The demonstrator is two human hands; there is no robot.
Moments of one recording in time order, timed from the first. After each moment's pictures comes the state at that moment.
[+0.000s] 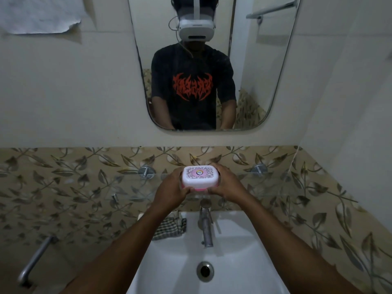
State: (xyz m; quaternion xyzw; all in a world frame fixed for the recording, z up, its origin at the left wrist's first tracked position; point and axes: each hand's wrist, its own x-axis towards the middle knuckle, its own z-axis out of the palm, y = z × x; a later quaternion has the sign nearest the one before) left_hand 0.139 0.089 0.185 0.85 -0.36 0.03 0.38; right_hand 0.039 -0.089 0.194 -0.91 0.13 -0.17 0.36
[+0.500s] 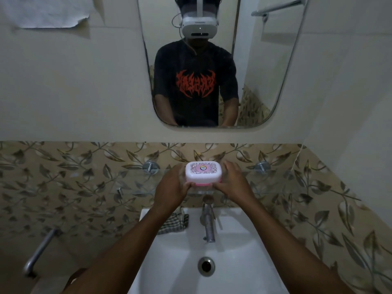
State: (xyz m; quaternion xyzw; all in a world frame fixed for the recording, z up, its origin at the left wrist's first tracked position) left_hand 0.123 0.106 0.188 0.85 -0.36 0.09 0.37; right_hand 0.025 -0.077 0.197 -0.90 0.22 -0.21 0.30
